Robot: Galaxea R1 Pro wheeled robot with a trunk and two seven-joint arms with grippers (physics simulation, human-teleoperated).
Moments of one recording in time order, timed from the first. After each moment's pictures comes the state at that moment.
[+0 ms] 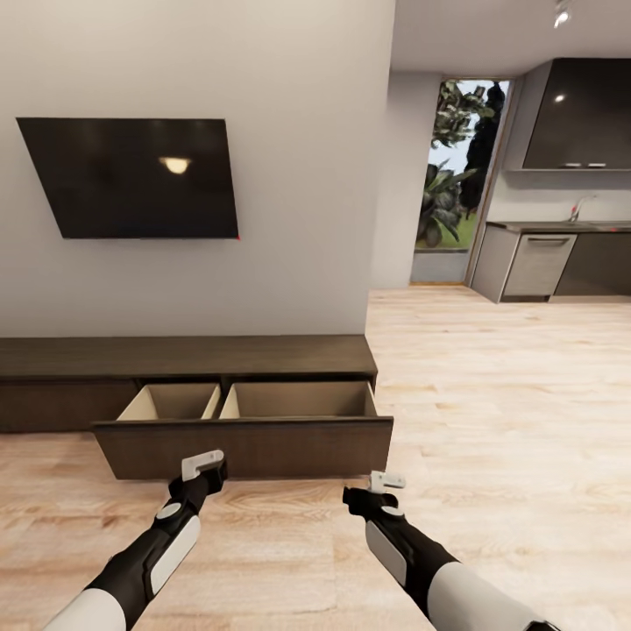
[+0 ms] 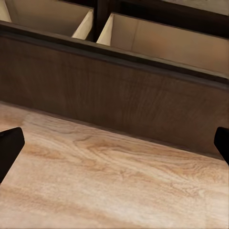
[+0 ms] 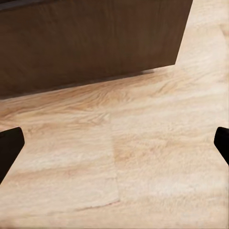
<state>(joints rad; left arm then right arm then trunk) -0.53 0.12 -0.36 -0.72 0.58 -0.01 0.31 -0.65 0.11 0.56 -0.41 -0.67 0.04 -0.31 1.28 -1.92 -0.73</state>
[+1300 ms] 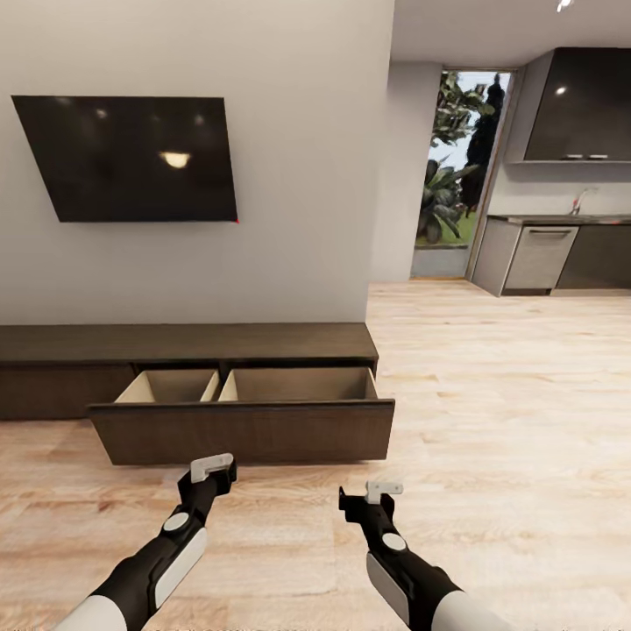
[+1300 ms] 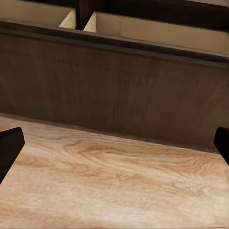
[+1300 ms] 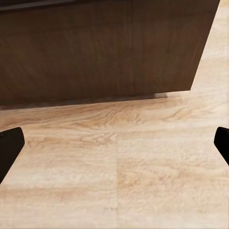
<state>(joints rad) -0.52 0.13 -0.47 -0.71 0.57 -0.14 0.30 -0.58 0.12 0.56 -0.40 -0.51 -0.22 -0.23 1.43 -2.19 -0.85</state>
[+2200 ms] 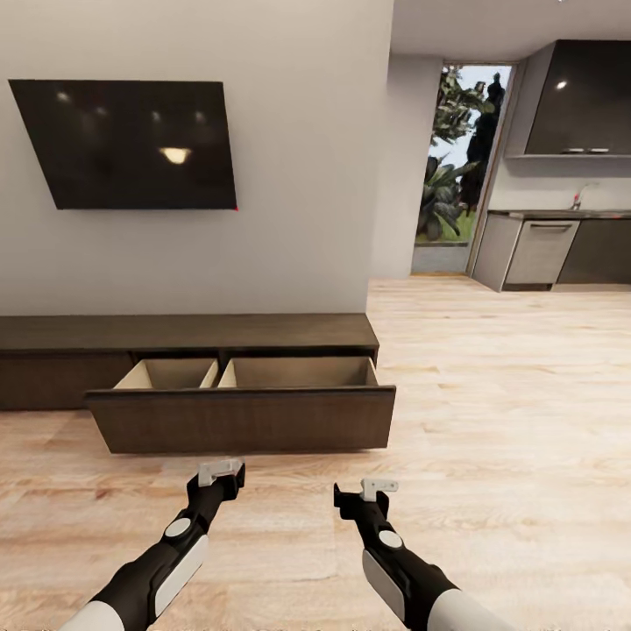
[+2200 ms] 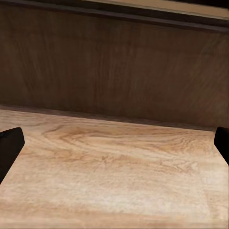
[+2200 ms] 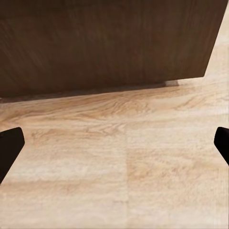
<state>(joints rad) -0.51 0.13 -0.50 -0.72 0.57 -0.14 0.23 -0.59 0.13 0.55 -0.41 -0.52 -0.22 -0.22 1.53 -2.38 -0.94</state>
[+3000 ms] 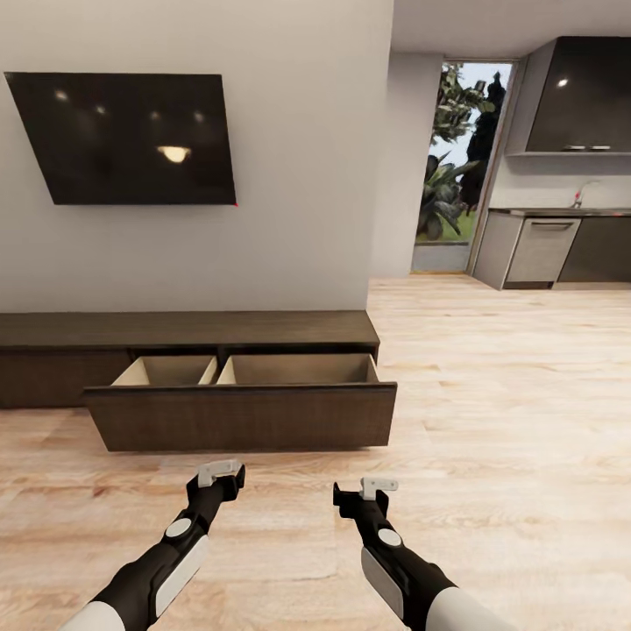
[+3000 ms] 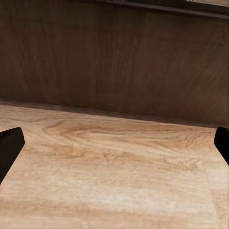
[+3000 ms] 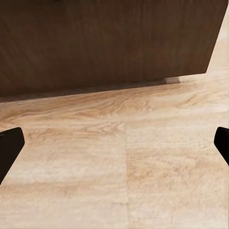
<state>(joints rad) -0.51 0.13 -0.50 -0.71 0.57 -0.14 0.24 -0.59 0.13 0.55 -0.41 -0.52 -0.21 -0.22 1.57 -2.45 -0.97</state>
